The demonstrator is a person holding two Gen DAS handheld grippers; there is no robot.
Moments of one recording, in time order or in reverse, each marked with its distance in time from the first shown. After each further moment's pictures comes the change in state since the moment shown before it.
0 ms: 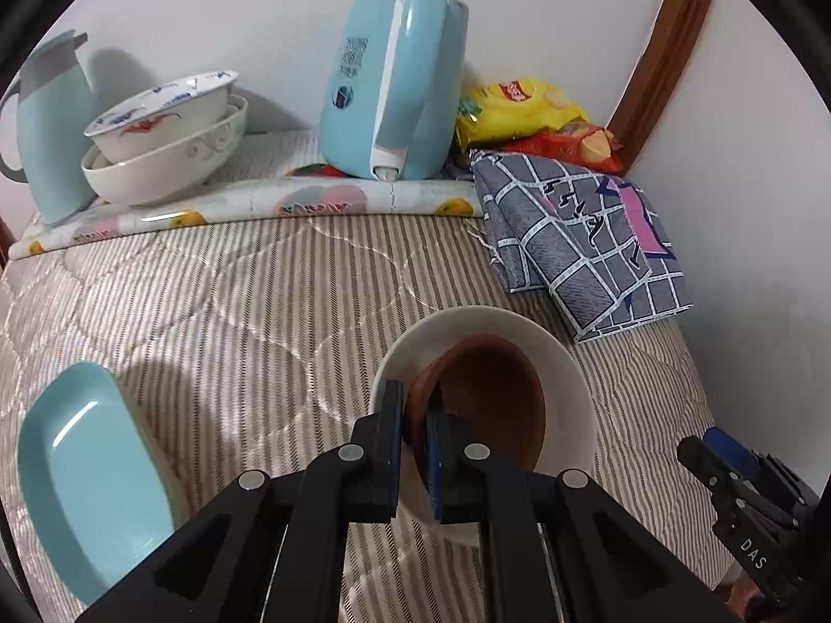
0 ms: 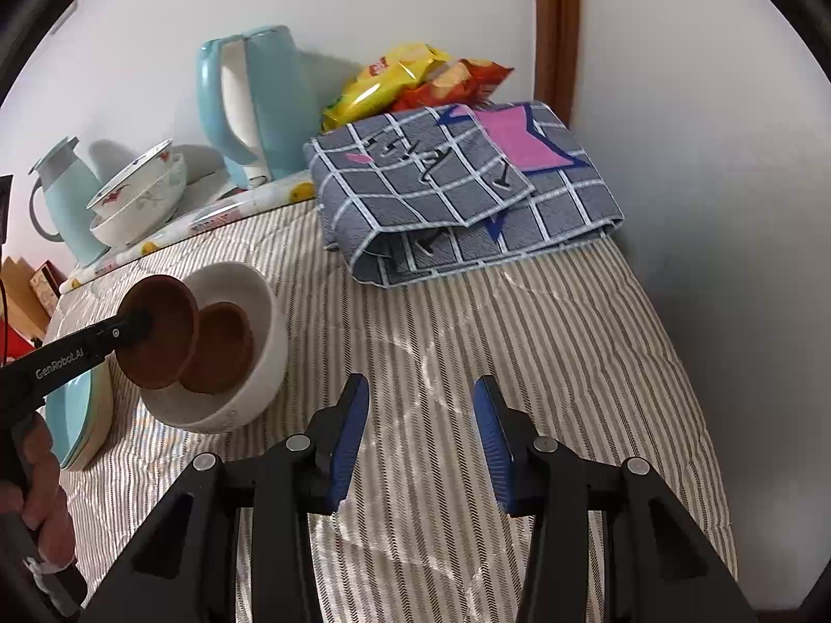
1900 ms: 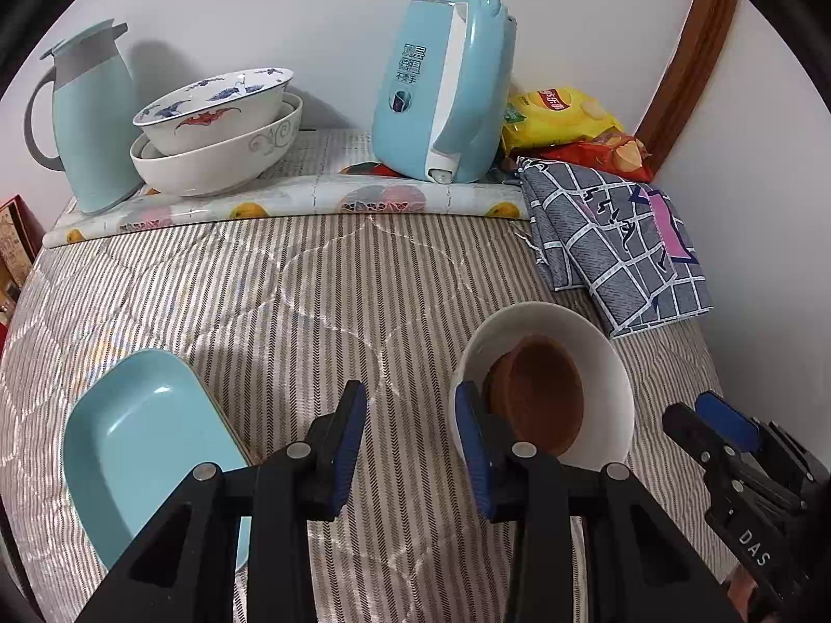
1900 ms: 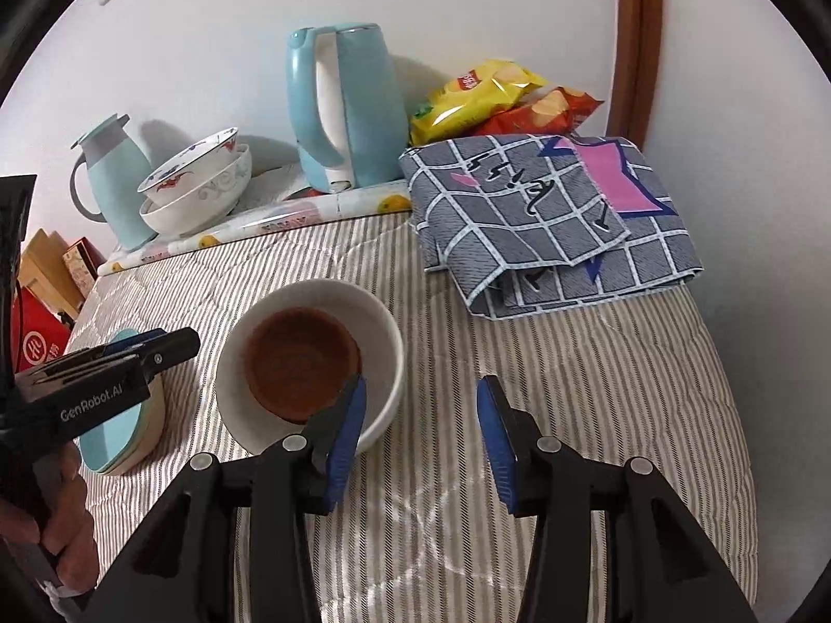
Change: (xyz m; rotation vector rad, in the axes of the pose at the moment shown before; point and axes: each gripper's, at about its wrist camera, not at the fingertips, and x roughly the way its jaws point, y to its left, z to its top) left arm -0.024 0.033 -0.001 -0.017 0.011 0.067; right arm -0.002 0.067 0.018 -0.098 -0.017 0.093
